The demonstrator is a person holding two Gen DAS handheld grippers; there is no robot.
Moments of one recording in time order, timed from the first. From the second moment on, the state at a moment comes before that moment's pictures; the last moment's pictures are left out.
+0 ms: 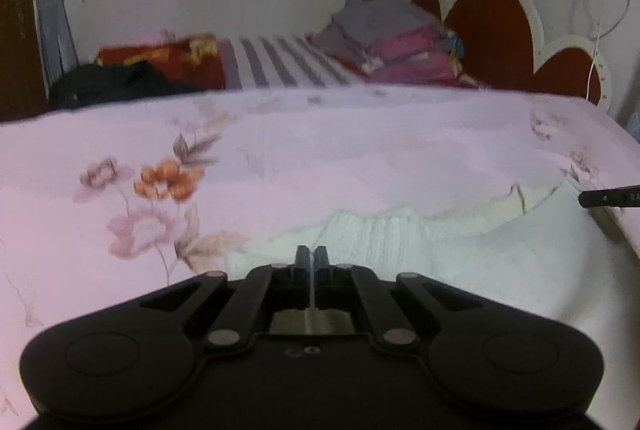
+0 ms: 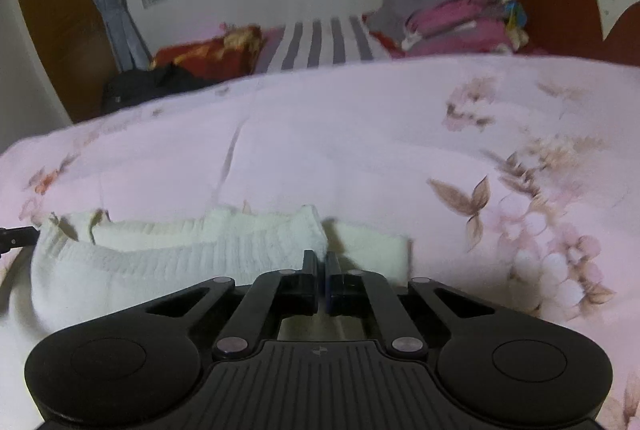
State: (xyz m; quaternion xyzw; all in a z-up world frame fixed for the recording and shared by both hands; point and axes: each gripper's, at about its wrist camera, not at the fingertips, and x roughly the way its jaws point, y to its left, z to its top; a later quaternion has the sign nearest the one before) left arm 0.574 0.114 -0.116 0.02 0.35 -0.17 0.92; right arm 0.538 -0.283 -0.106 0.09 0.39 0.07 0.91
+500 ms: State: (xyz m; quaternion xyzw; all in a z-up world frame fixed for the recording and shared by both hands) left arm 0.582 0.088 -0.128 0.09 0.37 -0.12 0.92; right arm 0.541 -0.296 -0.113 0.09 0.39 0.02 0.92
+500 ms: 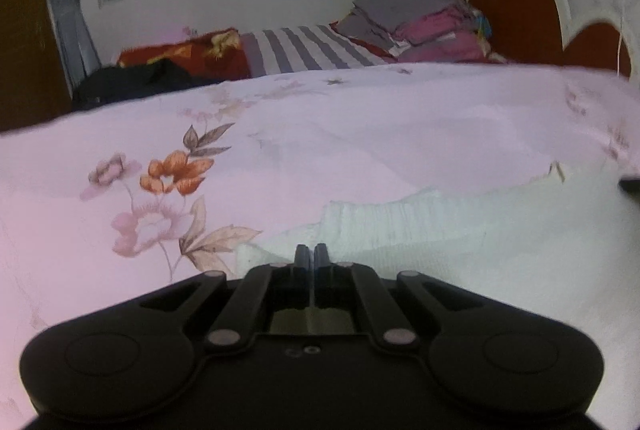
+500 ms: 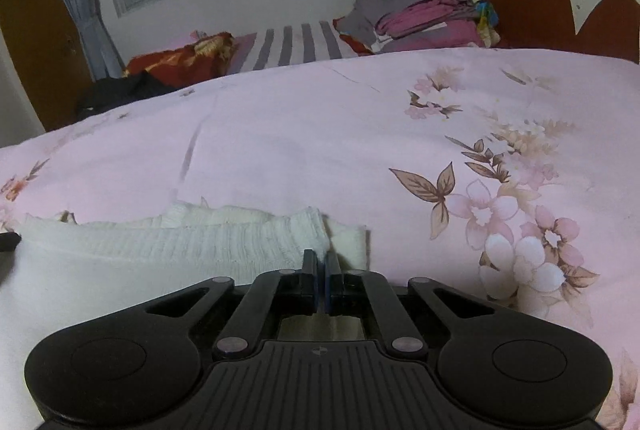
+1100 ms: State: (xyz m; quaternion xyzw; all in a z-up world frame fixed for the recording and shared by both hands) left arm 0.550 0.000 -0.122 0.12 0.35 -0.17 0.91; right arm 0.529 -0.199 -0.105 0.03 0.39 0.17 0.91
